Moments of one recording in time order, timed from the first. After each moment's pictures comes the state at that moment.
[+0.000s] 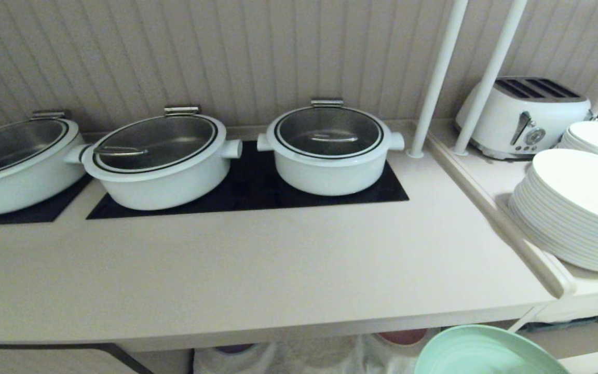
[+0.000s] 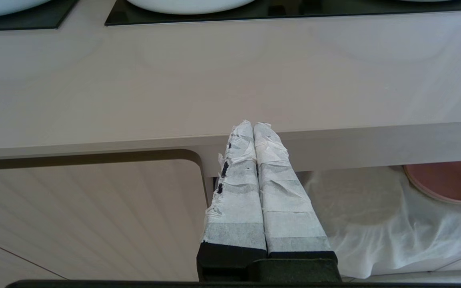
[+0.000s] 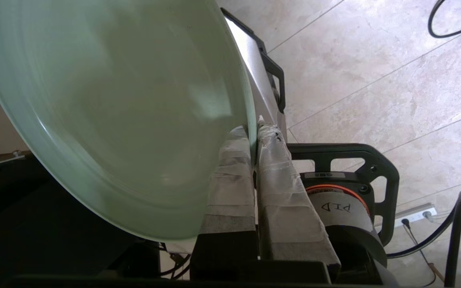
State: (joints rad) left arm 0.00 0.00 0.00 0.02 -0.01 -0.01; right arm 0.33 1.14 -0.64 0.69 0.02 0.48
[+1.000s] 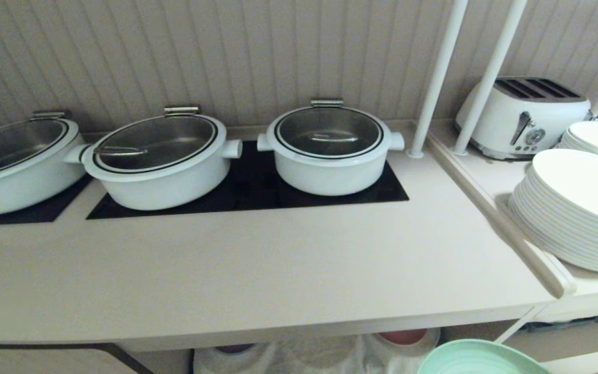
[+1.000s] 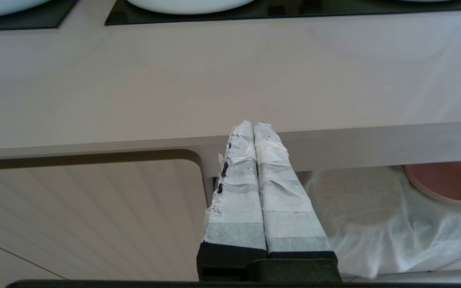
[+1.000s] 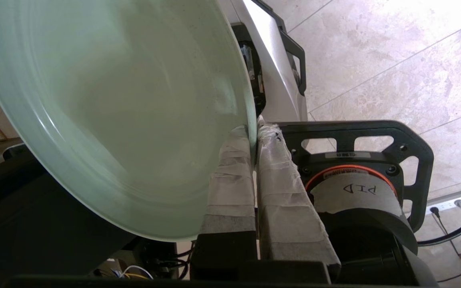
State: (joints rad) left arm 0.00 0.00 0.00 0.02 -0.01 -0.01; right arm 0.33 1.10 -0.58 0.70 0.09 0.53
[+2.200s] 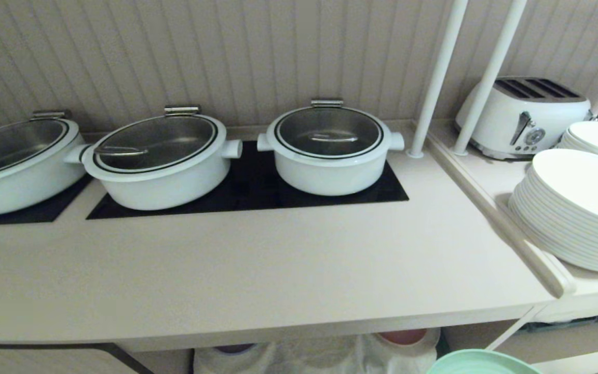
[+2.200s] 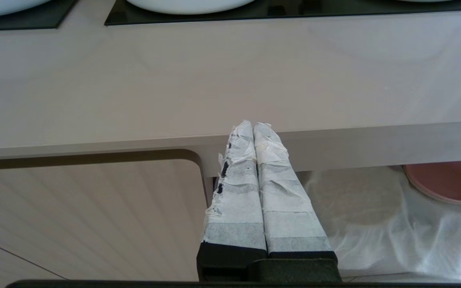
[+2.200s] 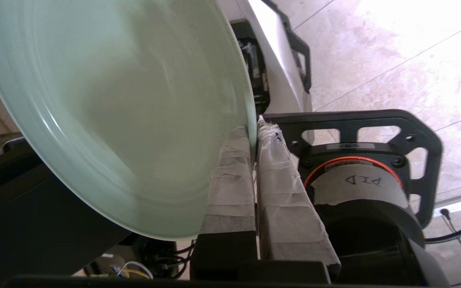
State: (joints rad) left arm 0.00 0.00 0.00 0.02 -0.01 -0.01; right arm 0.33 1.04 -0.53 0.69 0.11 0.55
